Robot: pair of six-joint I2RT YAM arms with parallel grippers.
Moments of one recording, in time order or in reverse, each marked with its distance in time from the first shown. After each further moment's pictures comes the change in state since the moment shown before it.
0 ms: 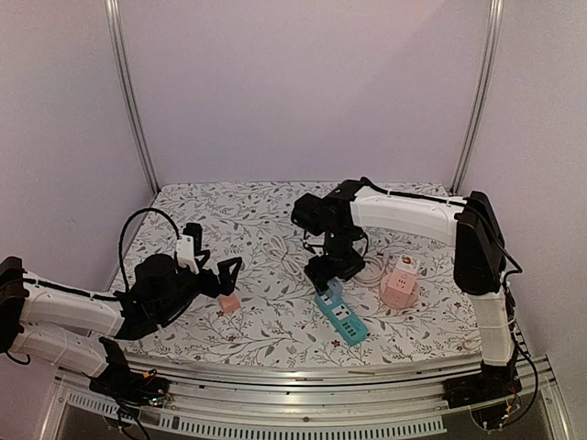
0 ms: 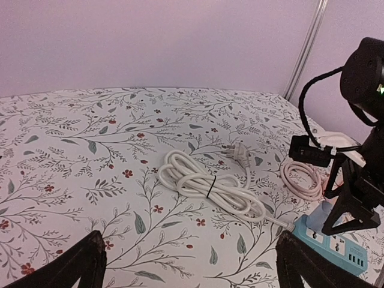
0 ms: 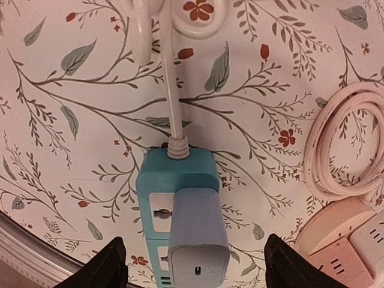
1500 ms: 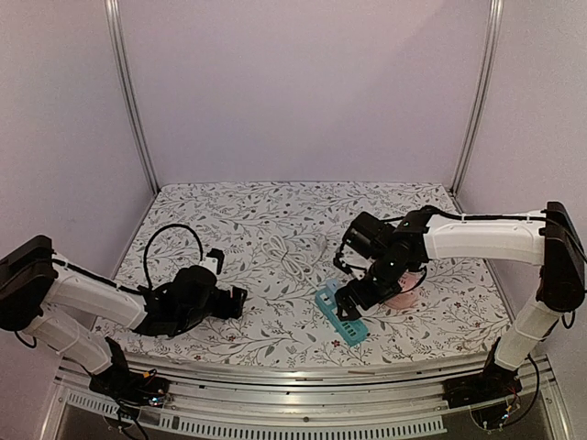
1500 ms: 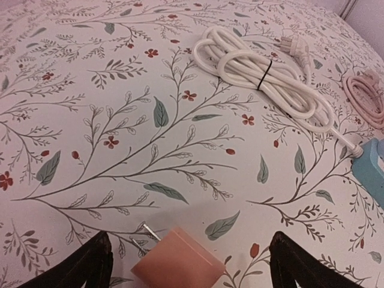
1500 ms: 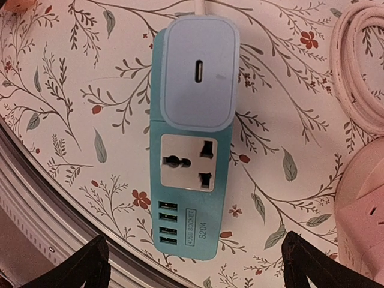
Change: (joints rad) left arm -0.079 0.220 0.106 -0.362 -0.084 -0.201; right arm 0.000 -0.523 -0.716 0.413 -0.151 -0.006
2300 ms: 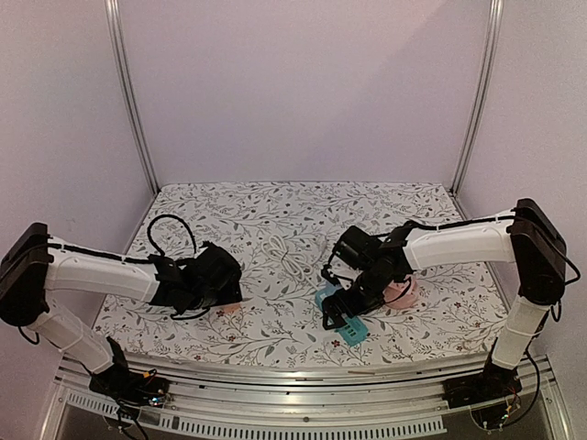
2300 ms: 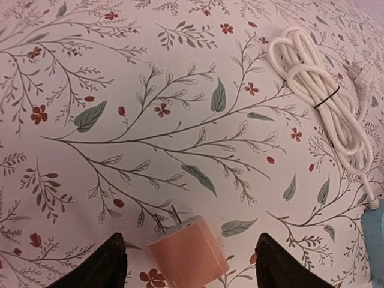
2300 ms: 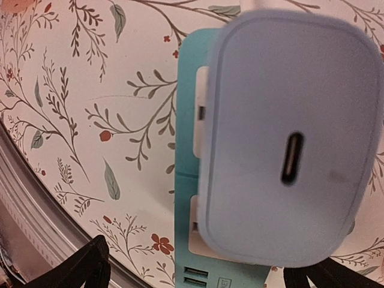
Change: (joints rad) left arm -0.002 0.047 0.306 -0.576 -0.067 -0.430; right arm 0.000 0.123 -0.045 0.193 -0.116 0.023
